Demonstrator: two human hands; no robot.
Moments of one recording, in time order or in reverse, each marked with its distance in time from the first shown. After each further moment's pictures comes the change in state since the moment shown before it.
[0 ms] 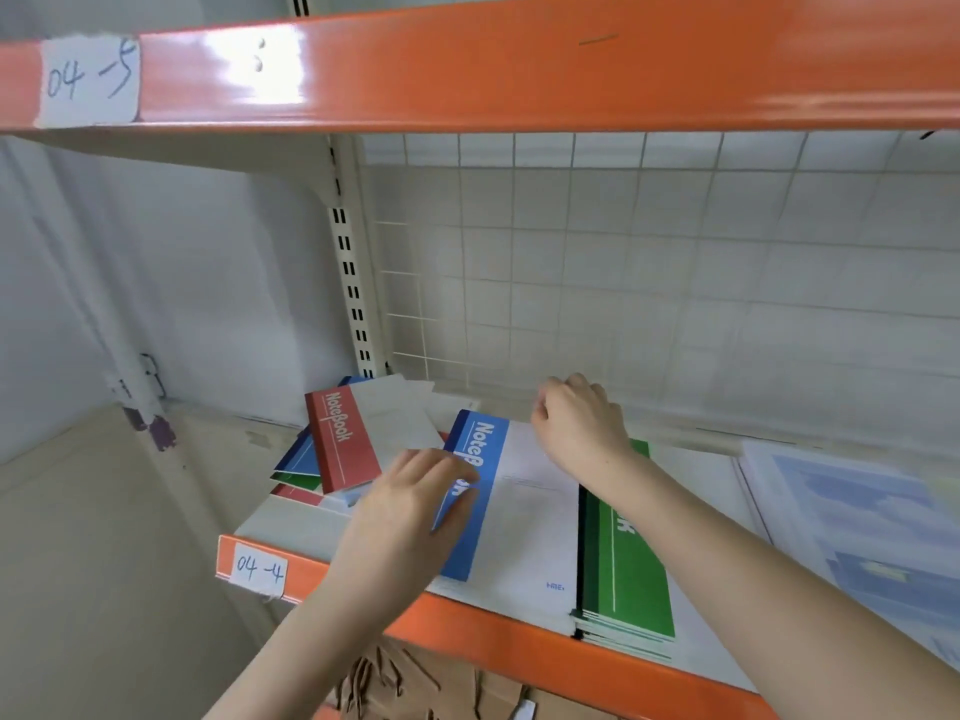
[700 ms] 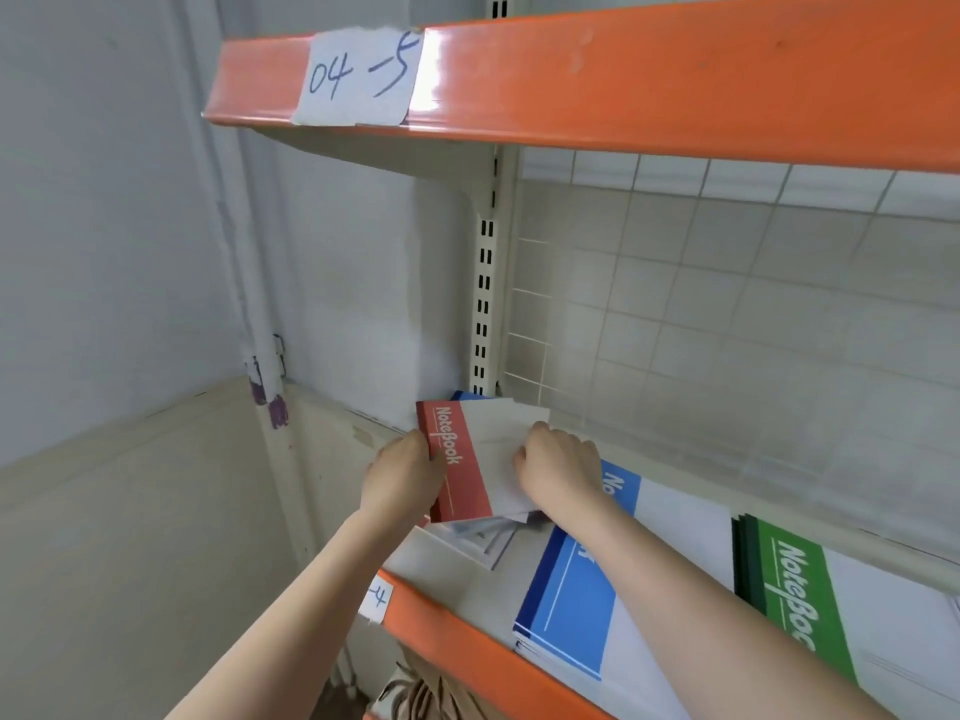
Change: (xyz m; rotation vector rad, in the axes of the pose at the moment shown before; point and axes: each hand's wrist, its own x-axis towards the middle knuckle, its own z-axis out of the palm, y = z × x) left_hand 0.030 -0.155 -0.004 0.116 -0.194 -0.926; right_hand 0.052 -0.117 0.085 -0.047 -0.166 -0.168
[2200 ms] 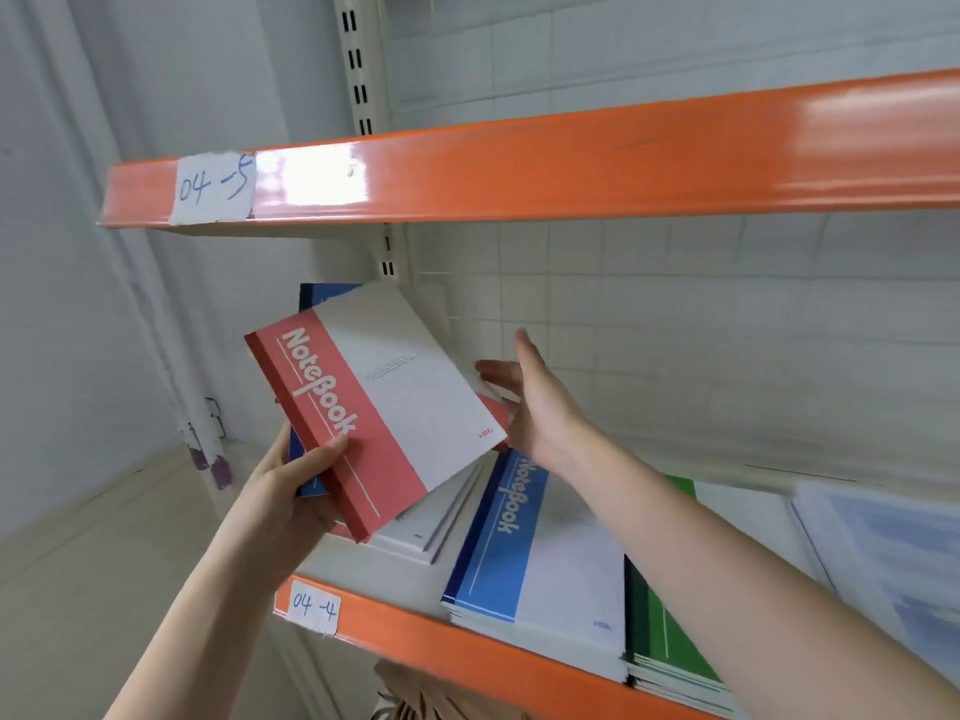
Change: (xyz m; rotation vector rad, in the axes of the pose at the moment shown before) left_hand -0.104 0.037 -0.102 -1.412 -0.301 0.091; right_hand -0.049 0.035 -0.108 1.799 -0.140 0.305
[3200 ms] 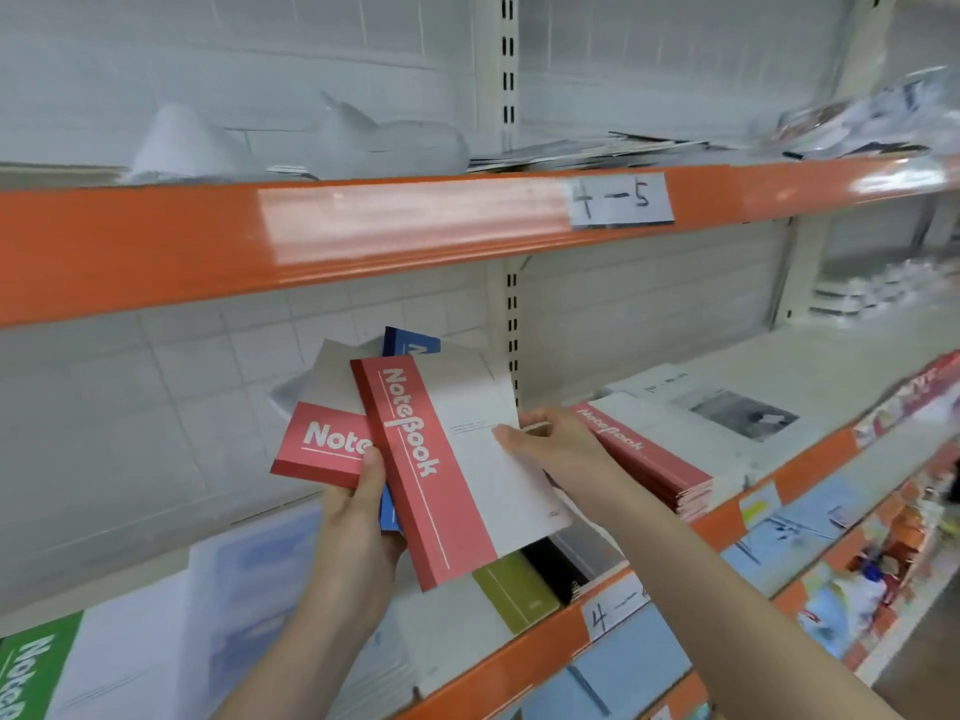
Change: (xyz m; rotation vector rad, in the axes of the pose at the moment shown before) left_hand -0.120 -0.201 0.451 -0.077 -0.578 -0.239; right_hand -0.329 -0.099 -0.409 -0.460 0.904 -0.294
